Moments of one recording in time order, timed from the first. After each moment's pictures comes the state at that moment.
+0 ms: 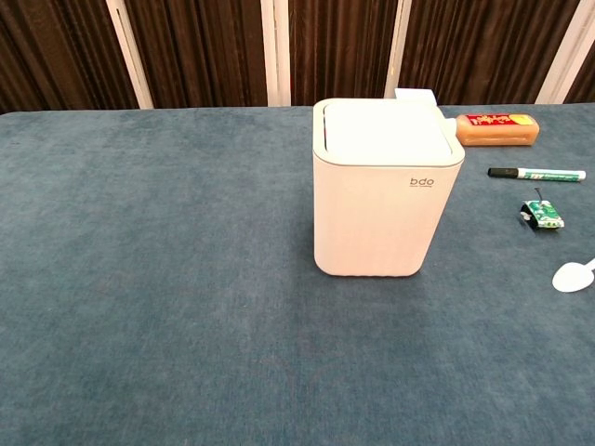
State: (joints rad) left arm 0.06 -1.11 -0.09 -1.64 1.52 1.73 0.05; right arm 0.09 -1.13 0.06 -1.71 -1.64 1.54 -0.01
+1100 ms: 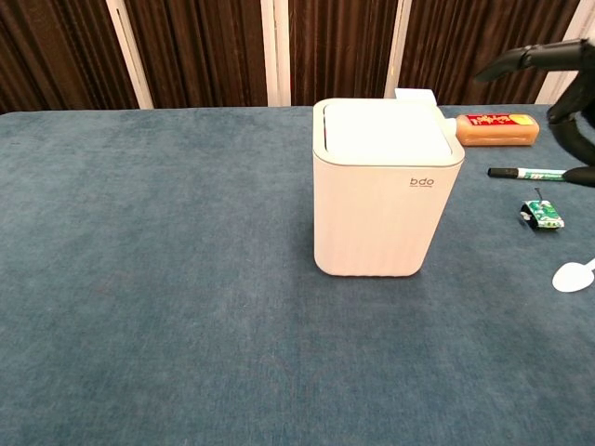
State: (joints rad) left arm 0.05 -1.13 -0.11 -1.65 1.50 1.72 0.10; right arm 0.46 -0.90 0.18 -2.18 -1.32 0.98 -0.44
